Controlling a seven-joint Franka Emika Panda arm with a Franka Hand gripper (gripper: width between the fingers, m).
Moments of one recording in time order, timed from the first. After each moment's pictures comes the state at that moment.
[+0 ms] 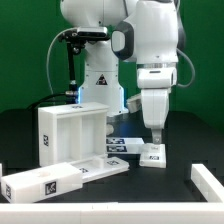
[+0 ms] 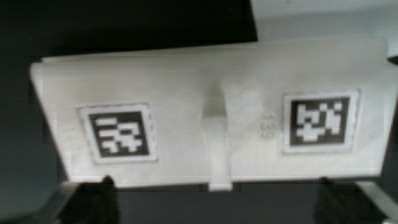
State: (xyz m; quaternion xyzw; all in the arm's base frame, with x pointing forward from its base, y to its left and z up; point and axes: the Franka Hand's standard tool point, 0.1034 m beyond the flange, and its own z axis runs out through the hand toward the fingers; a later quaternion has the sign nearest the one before) arm 0.404 0.104 0.047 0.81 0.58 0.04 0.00
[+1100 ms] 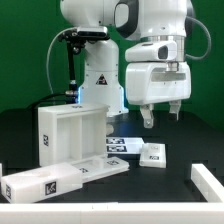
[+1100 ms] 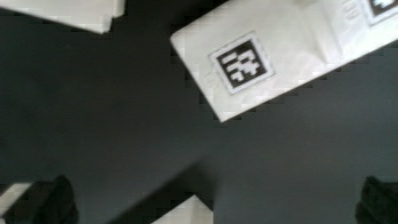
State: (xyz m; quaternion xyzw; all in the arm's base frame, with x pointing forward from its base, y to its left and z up) arm 0.454 0.097 0.086 0.91 0.41 0.06 0.02
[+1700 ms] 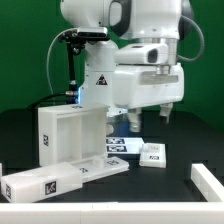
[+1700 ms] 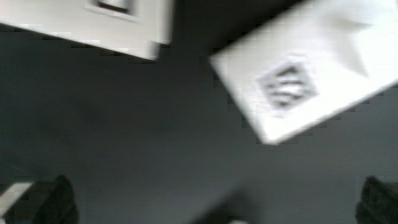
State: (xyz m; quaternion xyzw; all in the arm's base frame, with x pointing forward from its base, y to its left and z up) arm 0.492 0.051 0.083 0.93 0.37 0.02 0.03
